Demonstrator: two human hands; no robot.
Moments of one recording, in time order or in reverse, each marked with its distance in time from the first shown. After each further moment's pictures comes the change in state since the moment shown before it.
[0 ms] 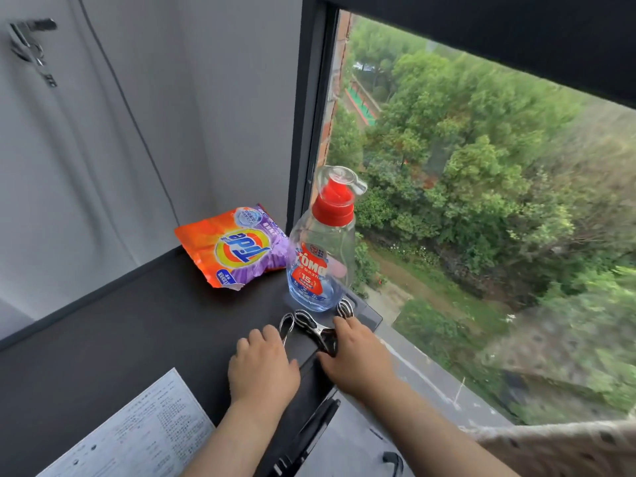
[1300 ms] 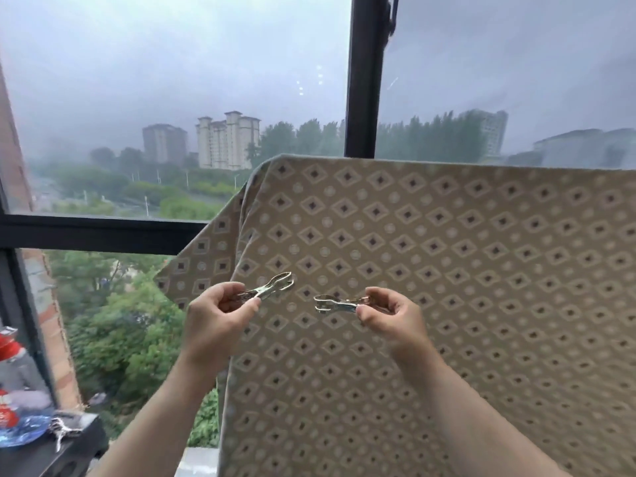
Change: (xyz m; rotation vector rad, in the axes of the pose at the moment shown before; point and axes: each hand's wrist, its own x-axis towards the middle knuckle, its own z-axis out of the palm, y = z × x) left_hand -0.432 0.333 -0.258 -1.352 0.158 0.771; right_hand -0.614 0.267 -0.315 1.154 1.078 0.202
